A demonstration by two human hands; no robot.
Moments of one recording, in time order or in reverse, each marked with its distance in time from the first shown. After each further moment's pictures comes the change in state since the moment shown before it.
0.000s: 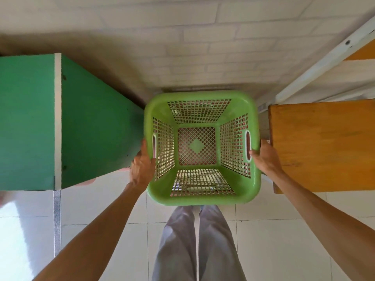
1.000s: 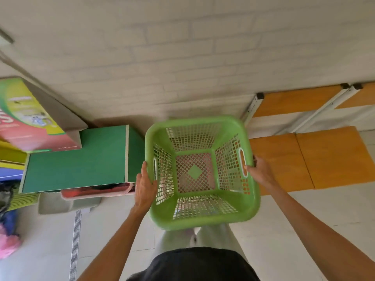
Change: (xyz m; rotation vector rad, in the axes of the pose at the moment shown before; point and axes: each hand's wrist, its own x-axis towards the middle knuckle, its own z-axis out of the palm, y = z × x) left_hand -0.136 0.123 -0.221 -0.216 0.013 -0.129; right_hand -0.232 -0.070 -0.216 0.343 0.069 -0.013
